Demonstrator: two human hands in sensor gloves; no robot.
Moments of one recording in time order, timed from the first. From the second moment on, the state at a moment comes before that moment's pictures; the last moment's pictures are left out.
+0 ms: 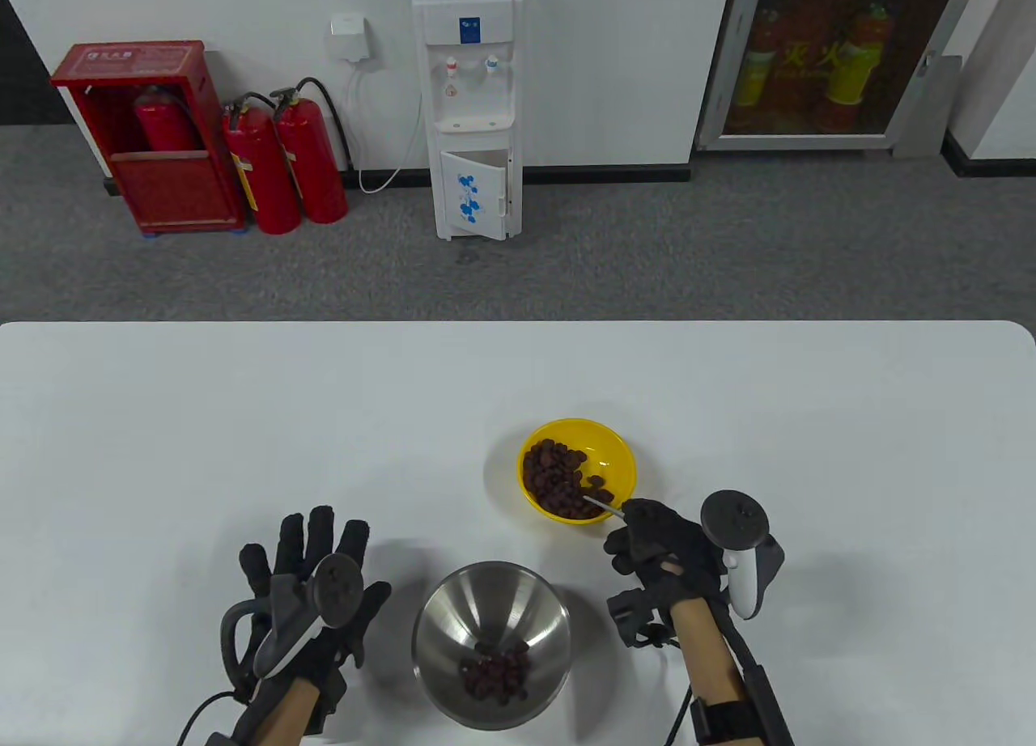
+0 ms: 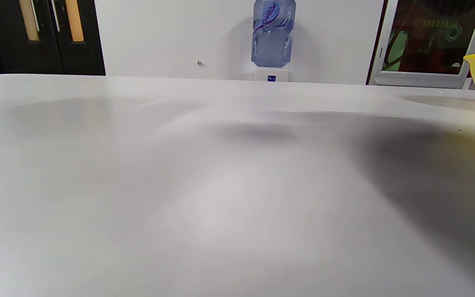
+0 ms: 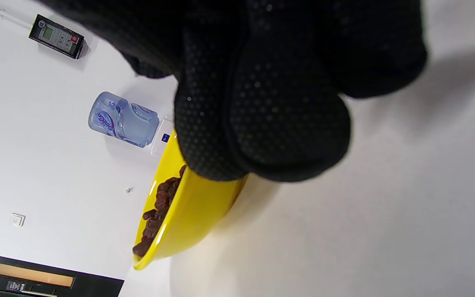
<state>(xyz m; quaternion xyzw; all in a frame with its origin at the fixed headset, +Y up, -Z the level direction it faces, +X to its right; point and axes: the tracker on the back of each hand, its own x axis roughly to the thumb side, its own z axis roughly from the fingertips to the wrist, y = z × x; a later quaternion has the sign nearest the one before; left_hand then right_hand) -0.245 -0.749 -0.278 -0.05 0.05 0.02 1.00 0.182 -0.770 -0.343 -0.15 0.05 0.83 0.53</state>
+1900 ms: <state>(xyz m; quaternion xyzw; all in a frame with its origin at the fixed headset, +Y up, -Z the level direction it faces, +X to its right) -0.244 -0.750 -0.279 -0.05 0.04 0.02 1.00 0.201 -0.745 -0.319 -0.14 -0.04 0.79 0.60</state>
